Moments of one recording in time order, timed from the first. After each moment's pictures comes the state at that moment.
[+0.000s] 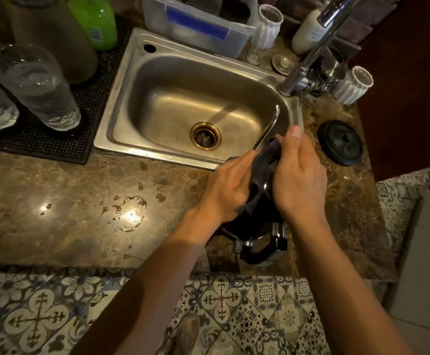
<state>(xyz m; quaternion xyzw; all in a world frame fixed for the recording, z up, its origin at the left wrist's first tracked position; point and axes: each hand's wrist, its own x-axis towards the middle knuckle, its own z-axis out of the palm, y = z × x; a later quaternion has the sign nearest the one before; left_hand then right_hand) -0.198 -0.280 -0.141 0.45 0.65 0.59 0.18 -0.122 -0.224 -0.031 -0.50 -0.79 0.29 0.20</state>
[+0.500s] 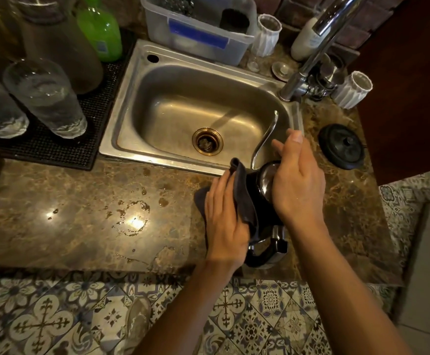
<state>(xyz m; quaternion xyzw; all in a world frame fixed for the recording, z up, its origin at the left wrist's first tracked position) -0.125 -0.306 -0.170 0.24 0.72 0.63 0.16 -0.119 -0.225 -0.032 -0.49 -0.78 0.31 0.22</state>
